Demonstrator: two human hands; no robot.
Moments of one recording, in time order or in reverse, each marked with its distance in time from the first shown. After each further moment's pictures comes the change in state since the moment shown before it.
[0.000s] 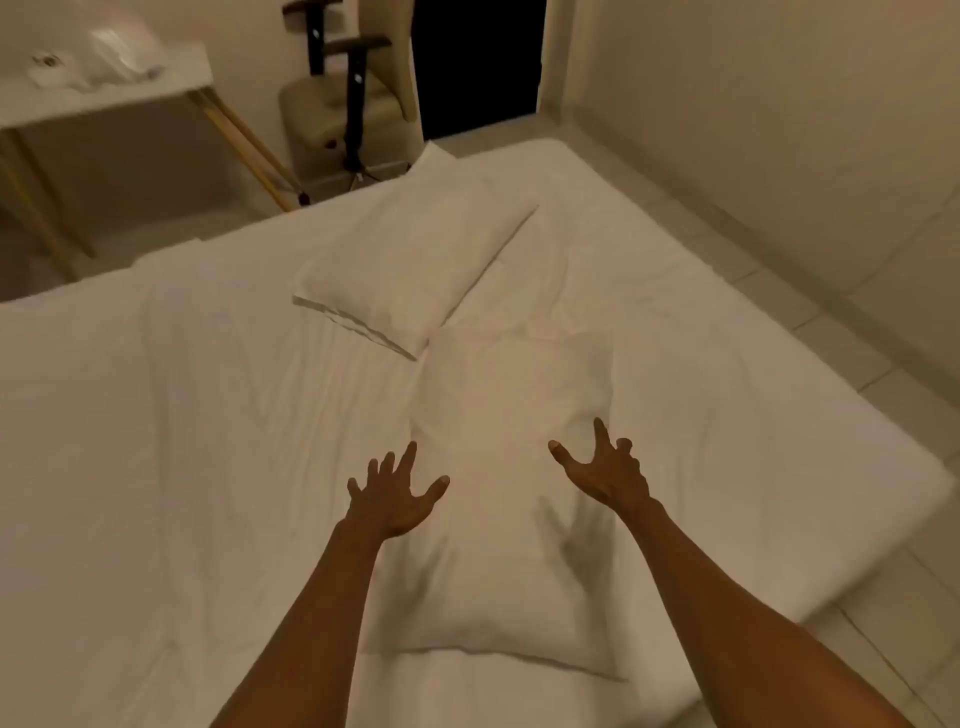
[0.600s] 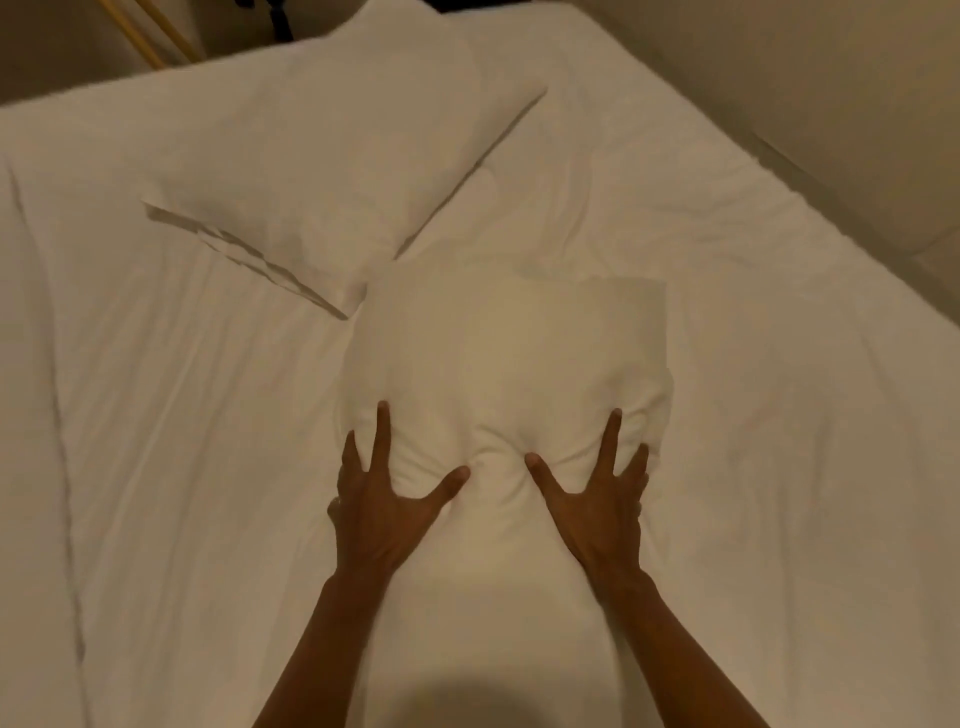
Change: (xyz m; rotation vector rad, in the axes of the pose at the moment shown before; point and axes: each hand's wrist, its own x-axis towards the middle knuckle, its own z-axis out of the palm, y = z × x) left_hand 0.245 0.004 0.131 -0.443 0.346 -0.034; right_hand 0.203 0.023 0.153 0.279 0.280 -0.034
